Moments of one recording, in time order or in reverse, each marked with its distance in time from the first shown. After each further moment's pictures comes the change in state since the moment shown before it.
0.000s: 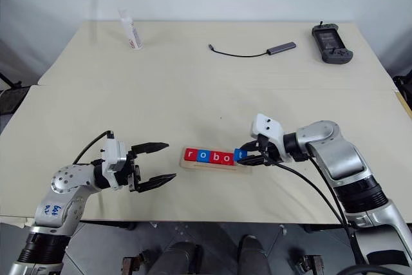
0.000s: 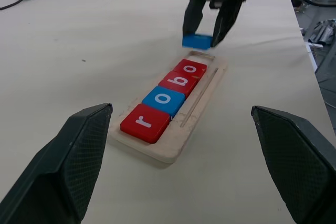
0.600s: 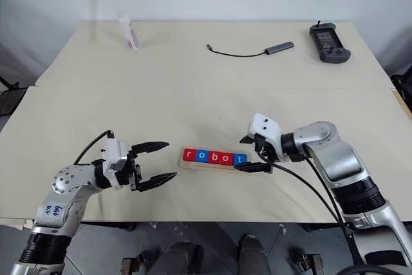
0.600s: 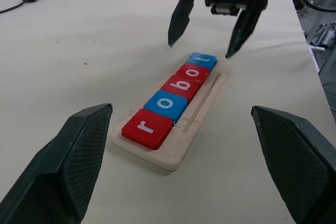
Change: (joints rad) left arm -0.001 -0.010 0.000 0.000 0.002 -0.008 0.019; right arm 0.026 -0.032 -0.062 -0.033 0.017 0.018 -0.030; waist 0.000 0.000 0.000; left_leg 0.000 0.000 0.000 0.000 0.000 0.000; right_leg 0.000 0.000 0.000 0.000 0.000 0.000
